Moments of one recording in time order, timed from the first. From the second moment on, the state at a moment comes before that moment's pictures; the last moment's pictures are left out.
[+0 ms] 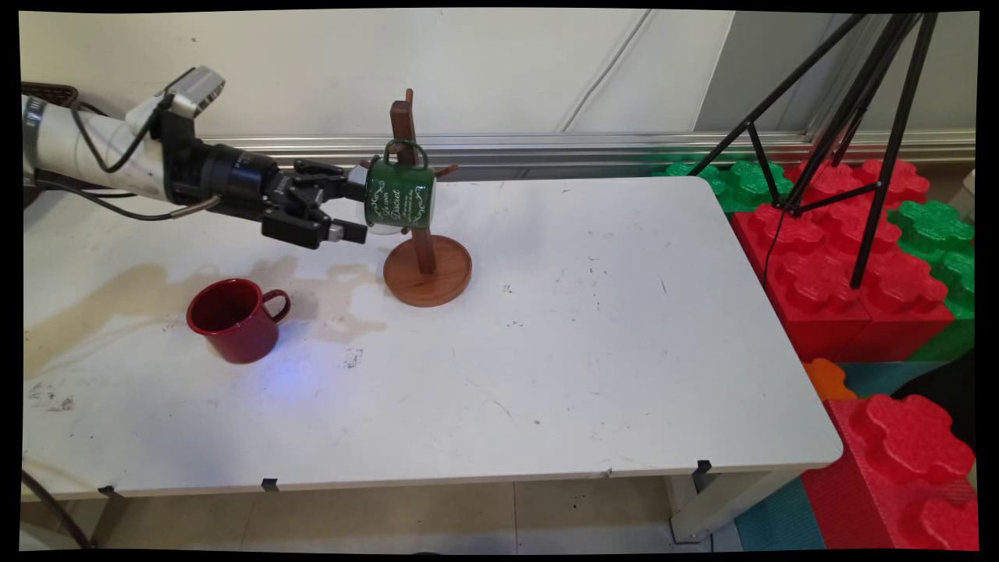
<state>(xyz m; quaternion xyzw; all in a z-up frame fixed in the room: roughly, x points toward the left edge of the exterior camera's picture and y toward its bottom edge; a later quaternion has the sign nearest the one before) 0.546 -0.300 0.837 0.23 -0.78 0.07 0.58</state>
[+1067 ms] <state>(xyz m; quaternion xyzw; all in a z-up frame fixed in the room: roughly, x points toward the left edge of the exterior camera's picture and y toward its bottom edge) 0.529 -0.323 0.820 0.26 -0.76 0.06 0.59</state>
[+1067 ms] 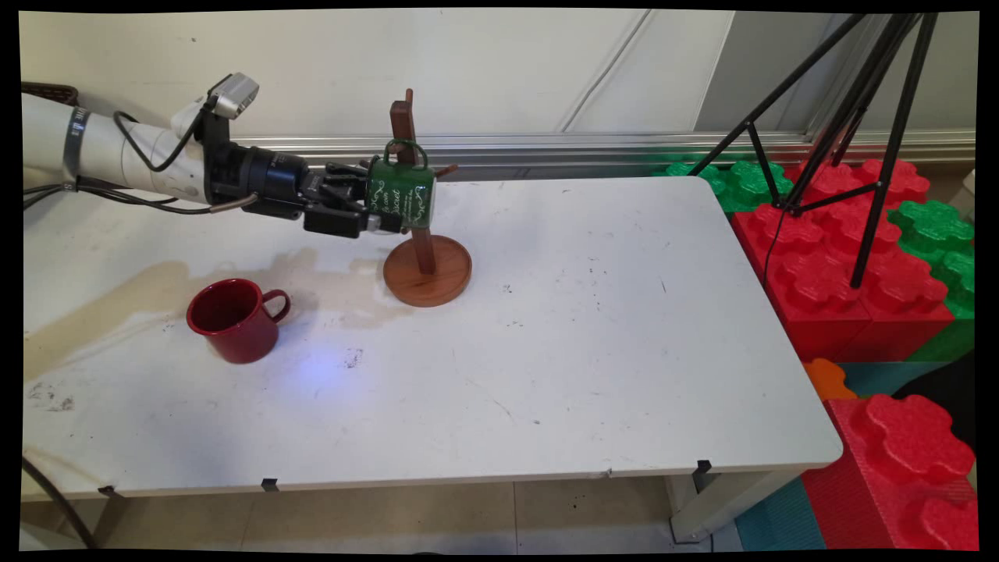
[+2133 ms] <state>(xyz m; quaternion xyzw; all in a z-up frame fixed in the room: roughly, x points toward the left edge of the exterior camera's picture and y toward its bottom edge) 0.522 -0.323 0.824 0.25 -0.75 0.04 0.61</state>
